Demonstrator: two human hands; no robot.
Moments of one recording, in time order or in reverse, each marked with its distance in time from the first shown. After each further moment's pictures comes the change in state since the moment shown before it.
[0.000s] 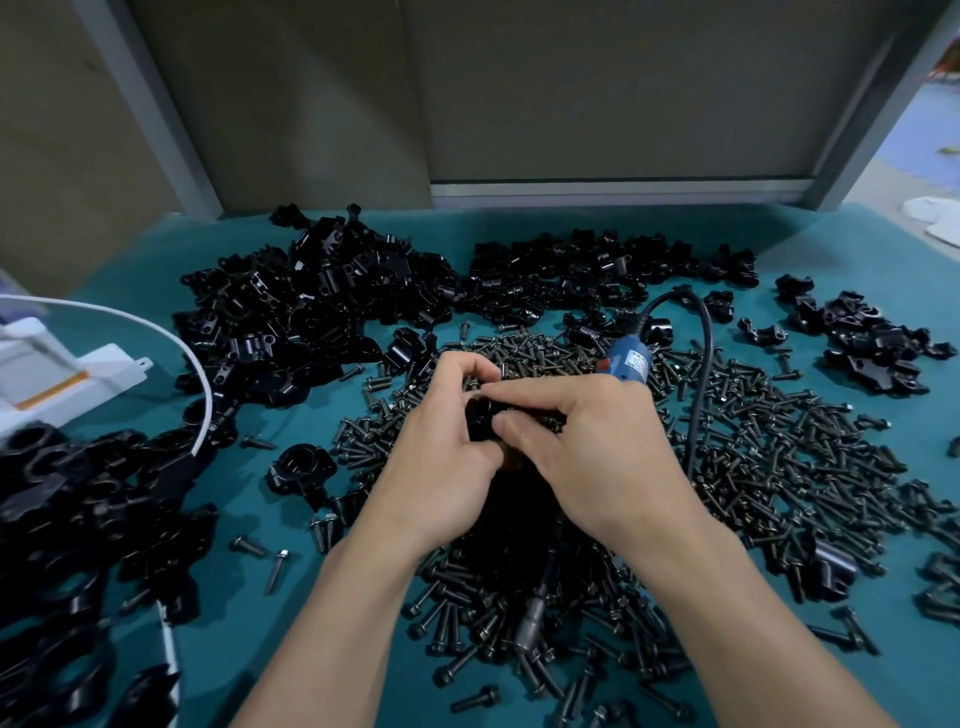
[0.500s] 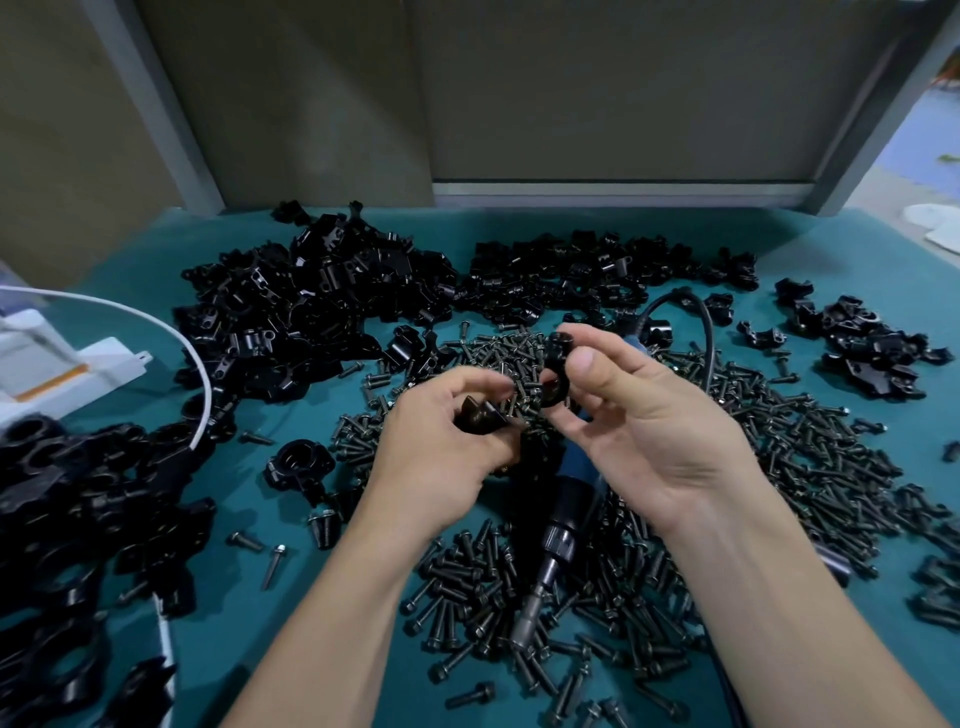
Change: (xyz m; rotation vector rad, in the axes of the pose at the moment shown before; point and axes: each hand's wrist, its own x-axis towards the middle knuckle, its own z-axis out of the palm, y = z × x) left_hand 0.008 -0.008 0.008 -0.164 0.115 -0.102; right_hand 0.013 0.002 -0.026 1.229 -0.085 0.388
